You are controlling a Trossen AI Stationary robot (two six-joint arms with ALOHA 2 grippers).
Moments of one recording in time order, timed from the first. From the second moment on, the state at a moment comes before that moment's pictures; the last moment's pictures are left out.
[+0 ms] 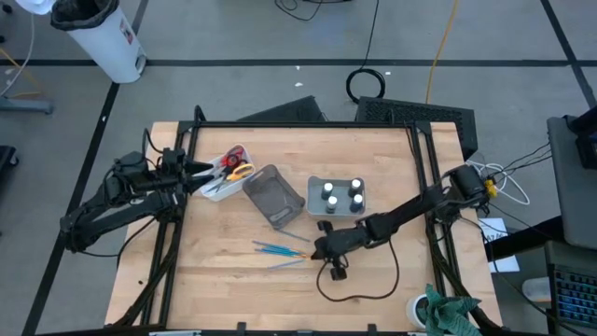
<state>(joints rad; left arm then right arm) 0.47 0.08 0.45 -0.45 0.26 -0.32 0.35 1.80 0.88 0.25 0.01 0.16</state>
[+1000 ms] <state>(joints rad) 0.47 0.08 0.45 -0.45 0.26 -0.32 0.09 1.82 1.22 -0.10 0.34 0.46</state>
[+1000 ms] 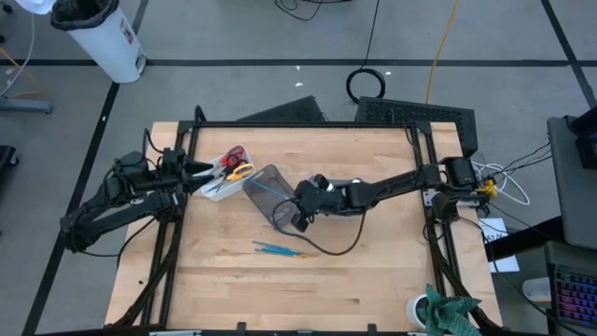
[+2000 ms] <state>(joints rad) 0.47 0.08 0.45 -0.45 0.26 -0.32 0.24 1.82 1.19 0.24 0.21 0.09</state>
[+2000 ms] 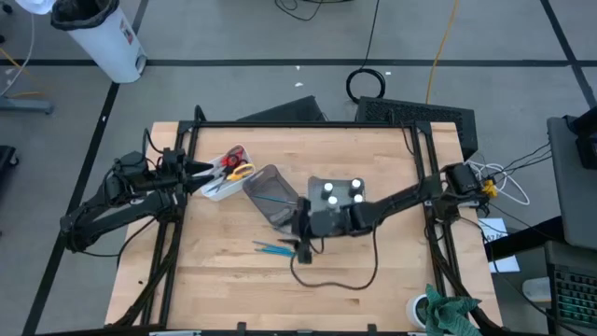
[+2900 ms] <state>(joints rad) 0.47 0.08 0.45 -0.45 0.26 -0.32 0.25 2.00 1.19 -0.08 0.23 0.30</state>
